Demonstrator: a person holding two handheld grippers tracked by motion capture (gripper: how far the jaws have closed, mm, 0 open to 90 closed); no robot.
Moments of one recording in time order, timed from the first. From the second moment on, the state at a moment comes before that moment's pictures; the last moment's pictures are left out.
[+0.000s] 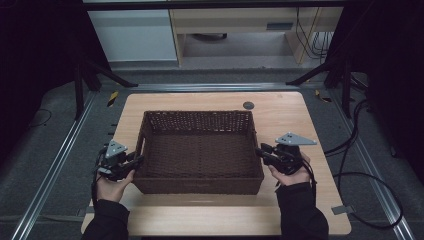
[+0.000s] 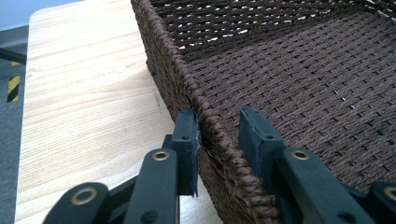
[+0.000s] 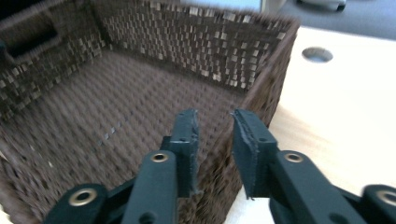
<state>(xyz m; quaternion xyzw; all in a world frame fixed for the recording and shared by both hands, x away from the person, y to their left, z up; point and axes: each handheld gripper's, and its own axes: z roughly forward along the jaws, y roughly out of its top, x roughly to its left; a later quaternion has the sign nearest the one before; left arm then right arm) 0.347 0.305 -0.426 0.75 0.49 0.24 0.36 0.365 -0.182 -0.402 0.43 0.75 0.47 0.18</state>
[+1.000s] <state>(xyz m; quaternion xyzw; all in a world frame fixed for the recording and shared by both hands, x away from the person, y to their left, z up) 0.347 0.305 -0.427 0.75 0.49 0.24 0.37 0.344 -0.281 -0.475 0.54 0.72 0.36 0.23</state>
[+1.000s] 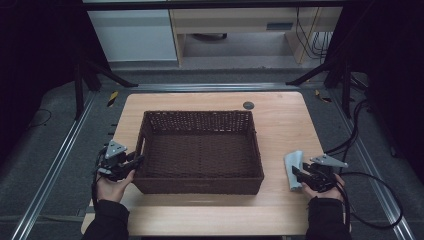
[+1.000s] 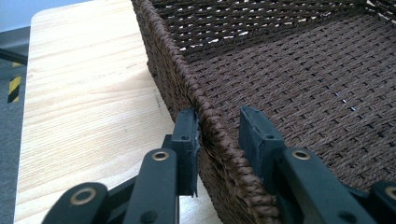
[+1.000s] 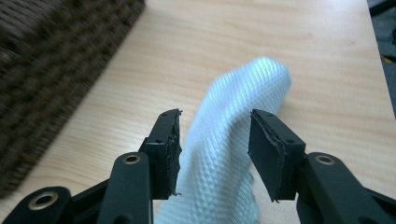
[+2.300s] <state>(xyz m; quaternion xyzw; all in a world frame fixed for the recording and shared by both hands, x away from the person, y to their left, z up) 0.331 0.313 -0.424 0.76 0.49 0.25 0.35 0.384 -0.239 -0.445 0.48 0.73 0.43 0.22</state>
